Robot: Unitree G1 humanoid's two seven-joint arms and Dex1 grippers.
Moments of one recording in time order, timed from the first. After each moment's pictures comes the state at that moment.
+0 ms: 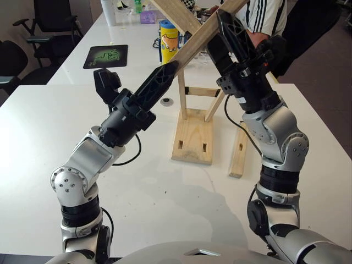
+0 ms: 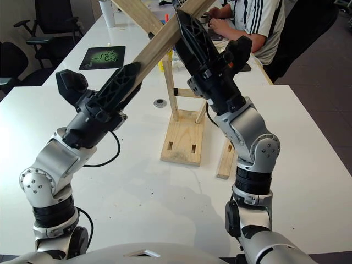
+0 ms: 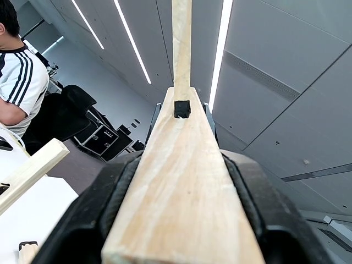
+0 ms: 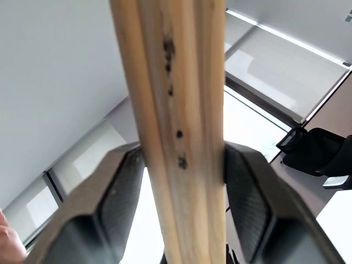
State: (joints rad) left arm -0.32 0.21 0.14 -0.56 -1.69 0.69 0.04; right arm -0.56 -0.16 -0.16 -0.25 1.89 0.69 0.01
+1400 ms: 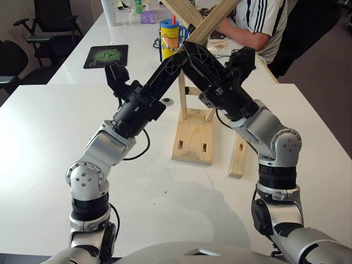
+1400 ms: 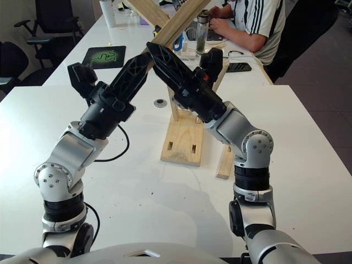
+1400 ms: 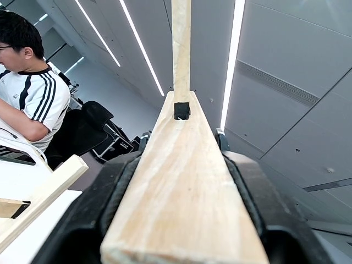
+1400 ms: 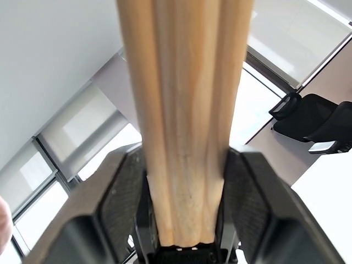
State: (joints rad) left arm -0.38 0.18 0.05 -0.51 -1.54 0.59 0.04; right arm -0.58 -0.21 -0.10 -0.18 1.79 0.79 0.12
